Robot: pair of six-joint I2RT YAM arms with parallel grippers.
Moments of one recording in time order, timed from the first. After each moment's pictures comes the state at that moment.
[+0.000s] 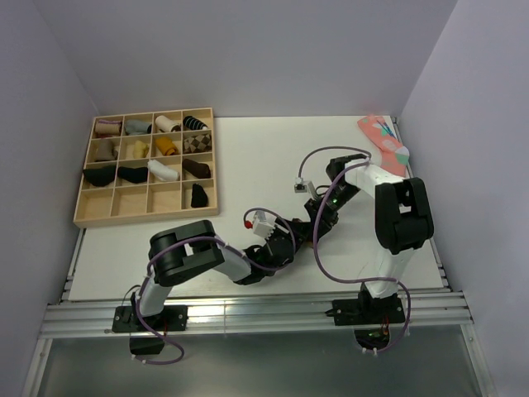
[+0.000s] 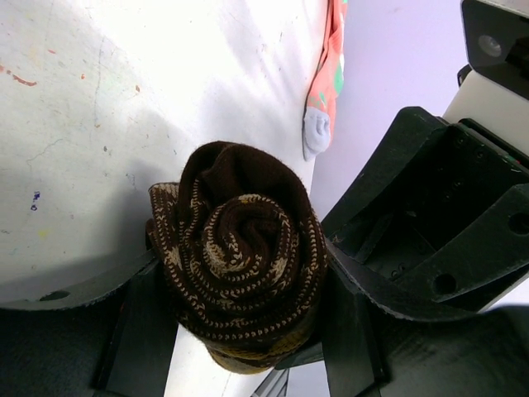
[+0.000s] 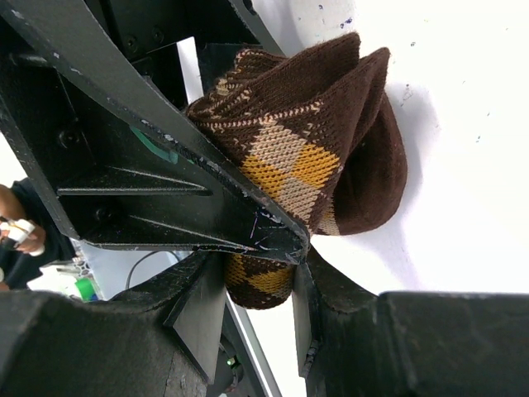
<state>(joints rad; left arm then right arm) -1.23 2.04 0.84 0.86 -0.66 -1.65 0.19 1.82 1.18 -1.23 -0.78 -0.85</state>
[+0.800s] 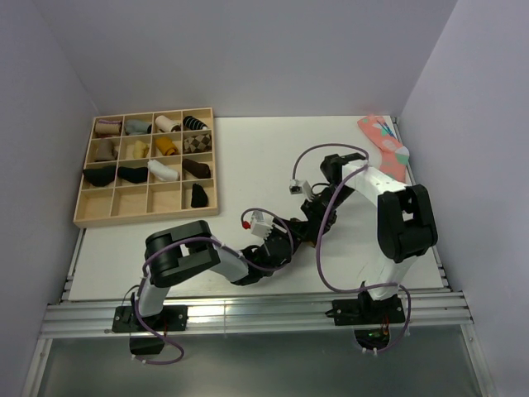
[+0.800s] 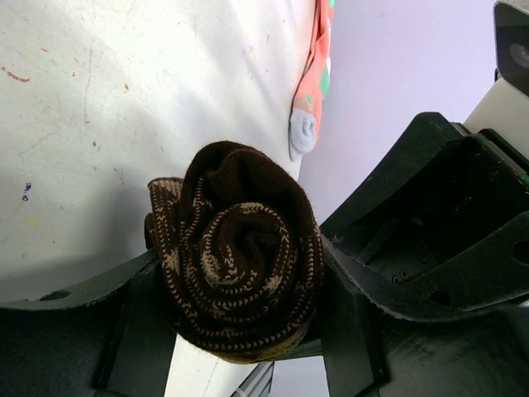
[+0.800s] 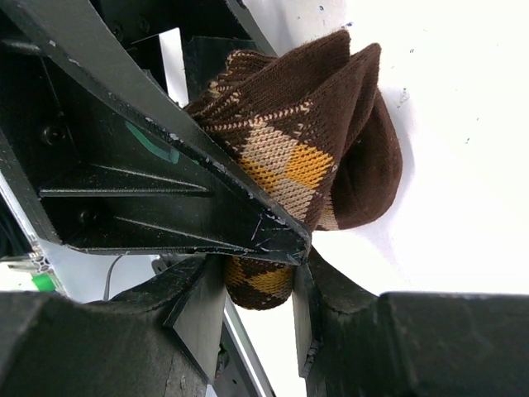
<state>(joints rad) -1.23 2.00 0.81 0.87 -0.66 -1.67 0.26 1.74 1.19 -1.20 -0.69 -0.81</state>
